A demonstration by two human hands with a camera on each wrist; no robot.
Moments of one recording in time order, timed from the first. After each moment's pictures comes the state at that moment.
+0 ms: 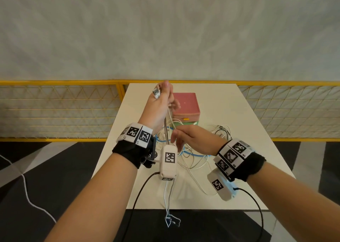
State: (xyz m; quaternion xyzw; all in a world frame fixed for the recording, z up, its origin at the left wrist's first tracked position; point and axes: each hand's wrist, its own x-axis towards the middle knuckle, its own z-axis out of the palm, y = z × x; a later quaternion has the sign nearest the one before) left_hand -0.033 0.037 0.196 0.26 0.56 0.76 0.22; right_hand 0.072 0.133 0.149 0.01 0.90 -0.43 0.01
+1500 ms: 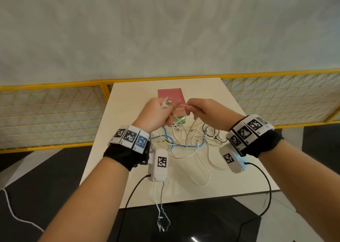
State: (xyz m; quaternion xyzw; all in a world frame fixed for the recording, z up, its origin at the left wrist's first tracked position) left_hand -0.009 0.034 0.193 0.39 0.76 0.48 0.21; right_hand 0.106 0.187 0.188 0.05 0.96 -0.23 -0.12
